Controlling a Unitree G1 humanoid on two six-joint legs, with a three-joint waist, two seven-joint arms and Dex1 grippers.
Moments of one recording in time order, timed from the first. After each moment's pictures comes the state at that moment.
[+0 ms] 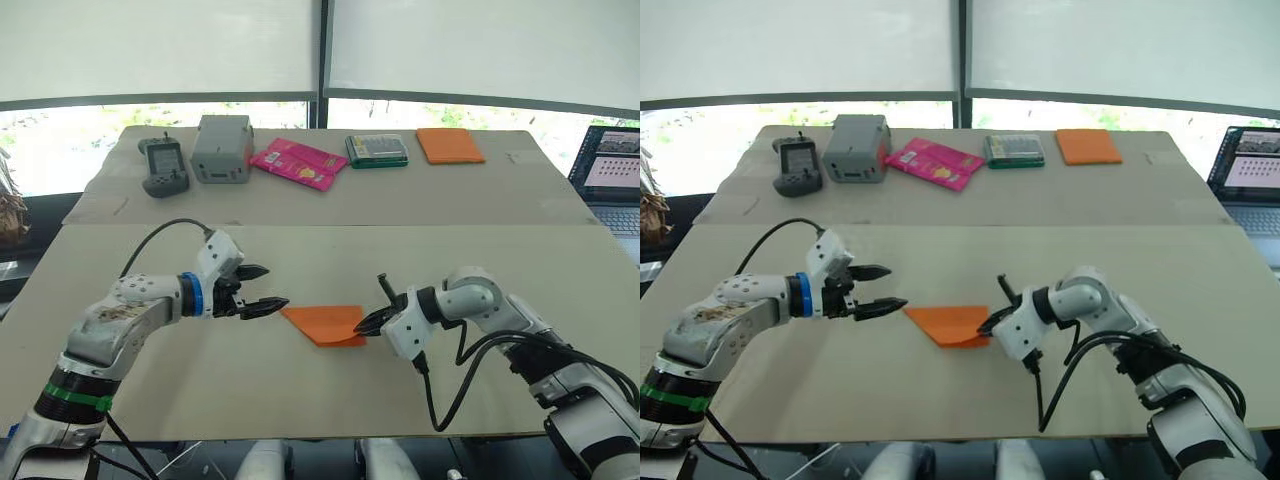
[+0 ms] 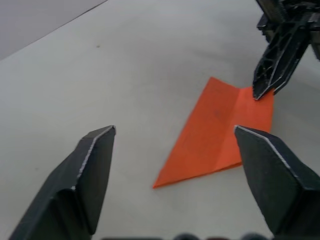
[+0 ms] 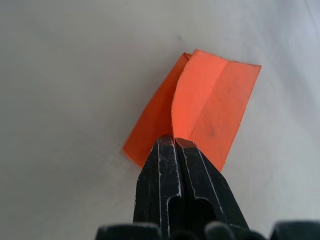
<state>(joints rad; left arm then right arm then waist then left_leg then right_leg) -0.41 0.75 -0.13 -0.17 -0.52 0.62 -0.92 -0.63 -0.68 0.47 0.32 -0.18 -0.76 1.14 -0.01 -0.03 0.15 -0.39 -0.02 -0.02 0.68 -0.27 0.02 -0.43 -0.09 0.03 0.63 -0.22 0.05</state>
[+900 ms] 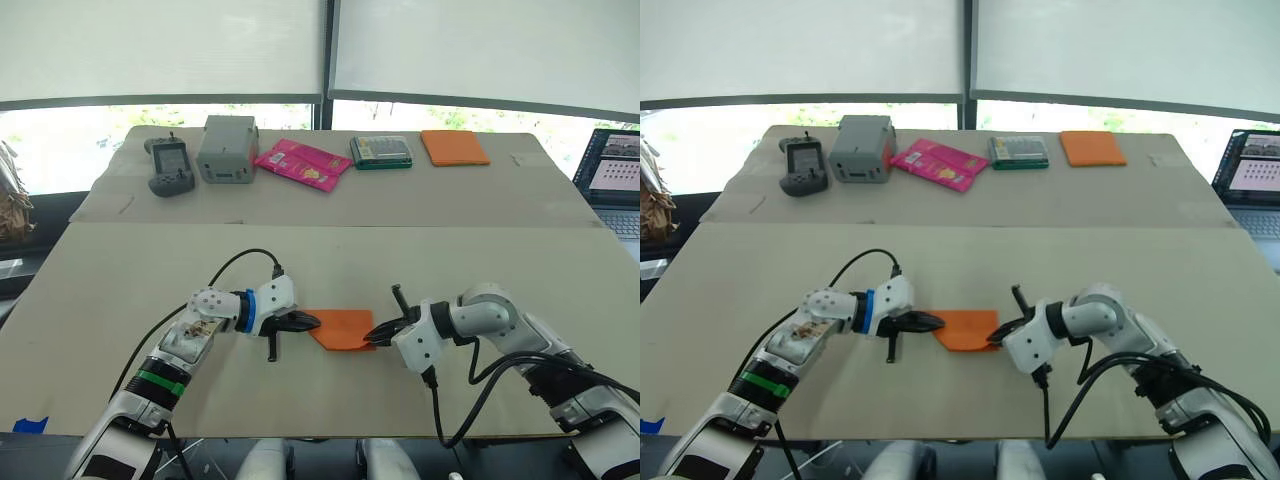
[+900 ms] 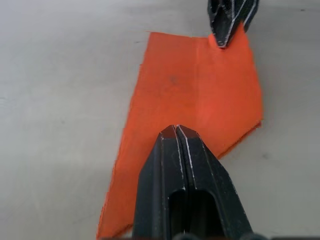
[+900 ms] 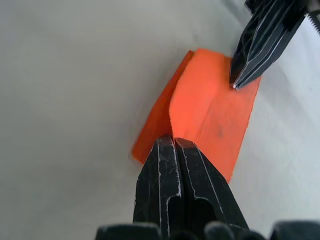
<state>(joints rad) -0.47 0.52 -0.33 0.22 -0.16 0.11 -1.15 -0.49 -0.75 0.44 0.16 -0.10 -0.64 1.12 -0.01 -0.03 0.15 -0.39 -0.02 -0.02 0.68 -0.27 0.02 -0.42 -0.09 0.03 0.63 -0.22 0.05</state>
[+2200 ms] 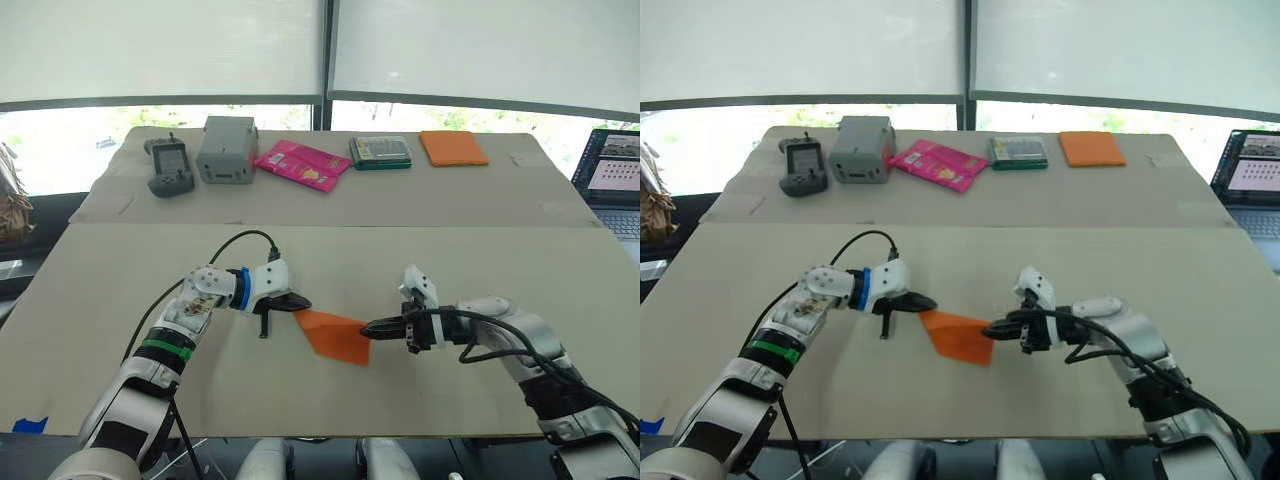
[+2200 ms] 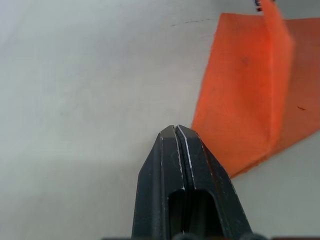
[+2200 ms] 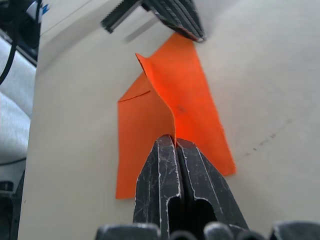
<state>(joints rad) -0.66 0.51 -0.32 0.55 -0.08 -0.13 -1.25 -0.44 -0.61 0.22 0.02 0.46 0.73 1.11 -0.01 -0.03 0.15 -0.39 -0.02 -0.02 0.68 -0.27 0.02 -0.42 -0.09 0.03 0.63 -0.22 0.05</state>
